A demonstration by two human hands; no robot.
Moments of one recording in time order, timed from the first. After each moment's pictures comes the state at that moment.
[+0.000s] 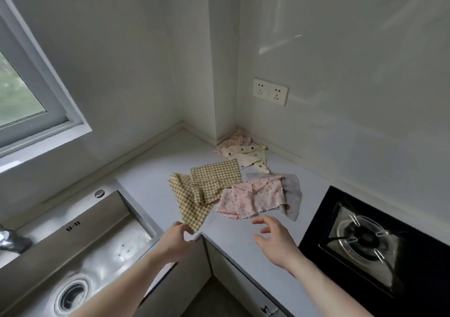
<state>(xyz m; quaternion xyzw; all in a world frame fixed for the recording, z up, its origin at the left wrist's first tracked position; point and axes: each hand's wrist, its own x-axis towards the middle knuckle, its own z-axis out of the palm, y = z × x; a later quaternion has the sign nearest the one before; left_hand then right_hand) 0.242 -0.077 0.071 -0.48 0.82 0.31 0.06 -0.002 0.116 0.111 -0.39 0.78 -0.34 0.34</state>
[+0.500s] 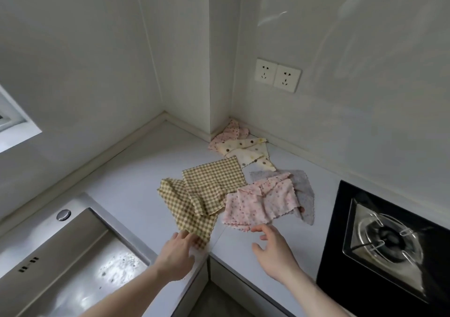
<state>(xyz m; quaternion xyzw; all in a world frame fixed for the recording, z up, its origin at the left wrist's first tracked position) 0.231 -0.185 -0.019 -0.33 0.91 0.21 0.12 0.029 0.014 0.038 -0.32 0.85 -0.29 0.30</state>
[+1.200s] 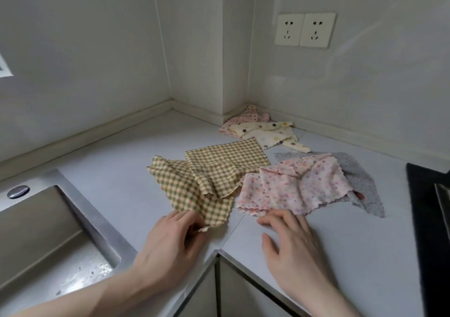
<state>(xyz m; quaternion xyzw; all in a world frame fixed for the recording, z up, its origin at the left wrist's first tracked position) 0.229 -0.194 -0.115 -0.25 0.93 0.17 -0.23 0.028 -0.021 -0.135 -0.49 0.81 -0.31 -0.08</state>
